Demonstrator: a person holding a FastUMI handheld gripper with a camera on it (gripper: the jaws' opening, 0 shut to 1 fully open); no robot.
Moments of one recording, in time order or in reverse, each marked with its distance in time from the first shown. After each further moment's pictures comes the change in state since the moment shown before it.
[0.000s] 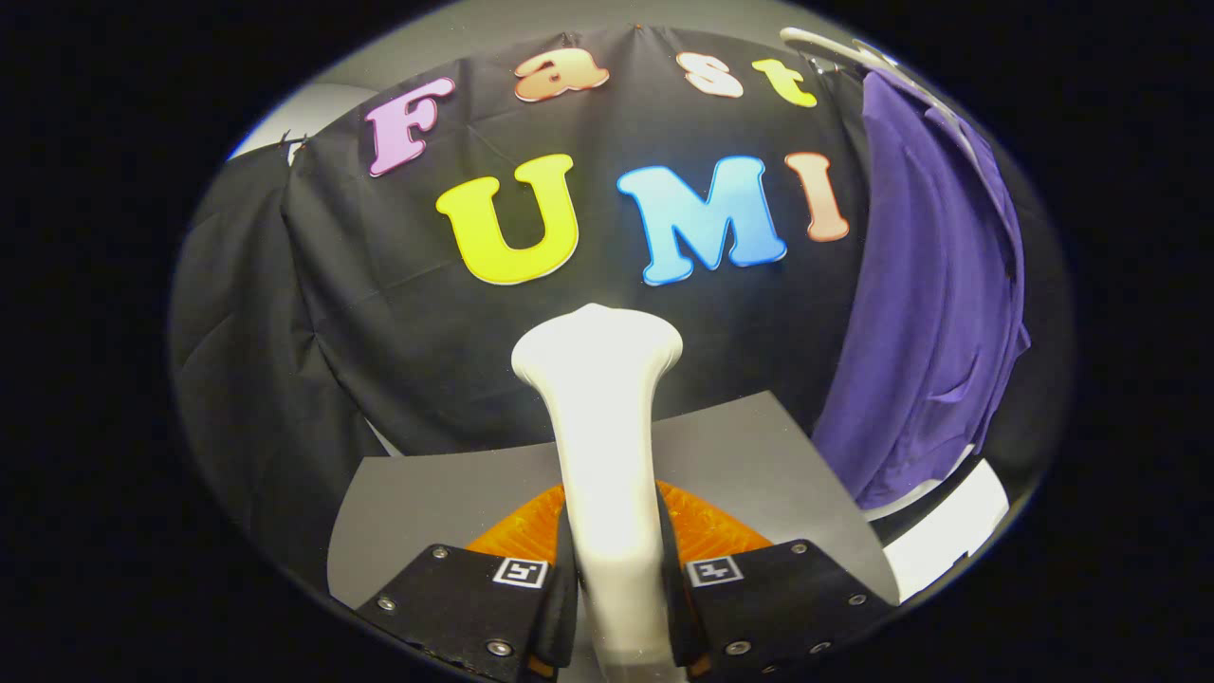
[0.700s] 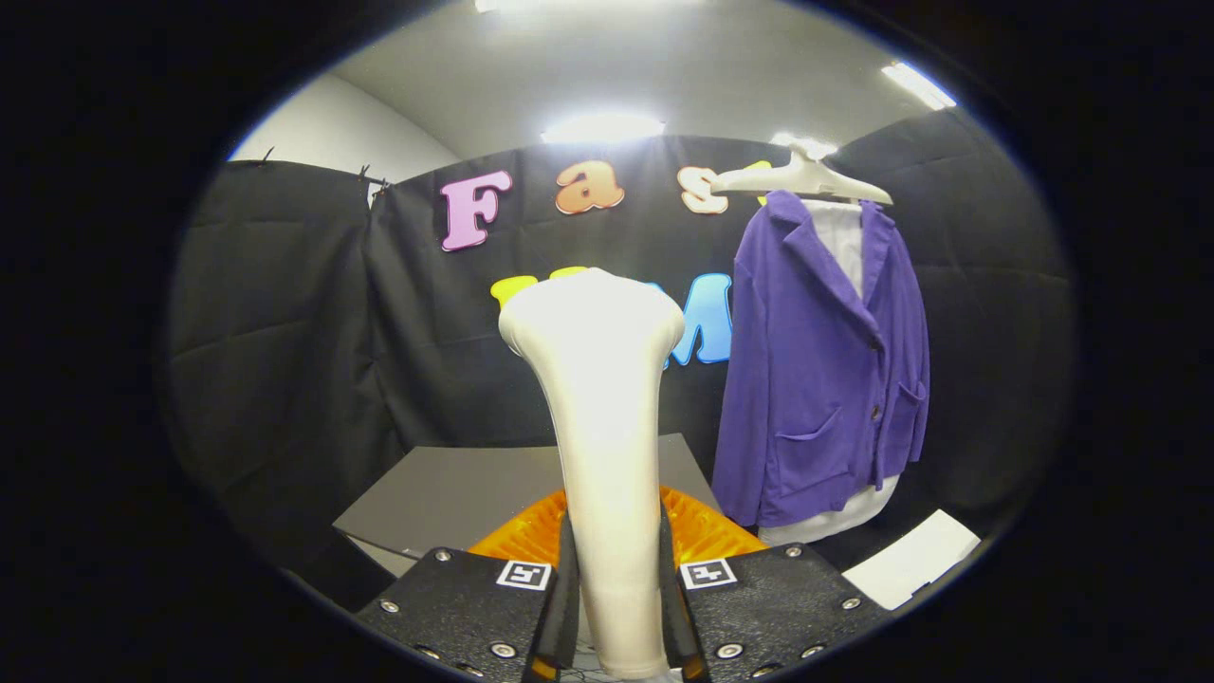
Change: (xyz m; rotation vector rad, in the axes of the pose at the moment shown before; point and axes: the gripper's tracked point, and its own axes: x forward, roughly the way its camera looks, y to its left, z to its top) arm -0.220 -0.069 -0.032 -0.056 -0.299 0.060
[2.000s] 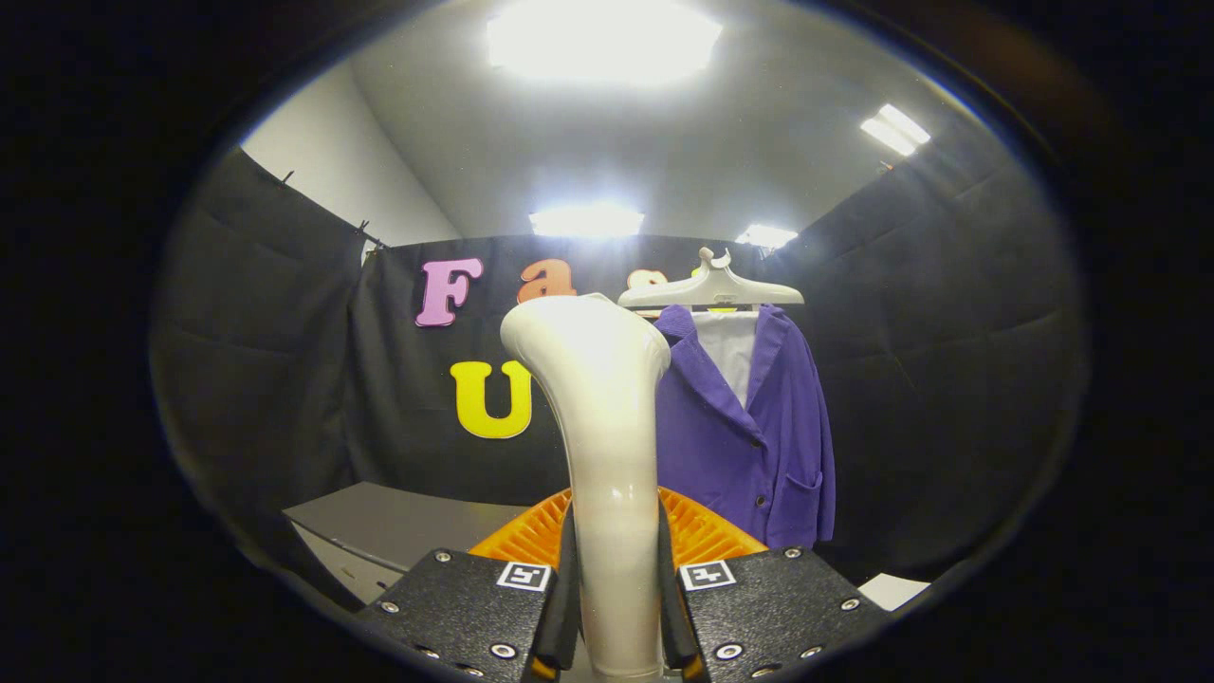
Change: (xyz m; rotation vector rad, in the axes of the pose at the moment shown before) arm -0.041 -0.133 0.073 -0.079 -0.311 -0.108
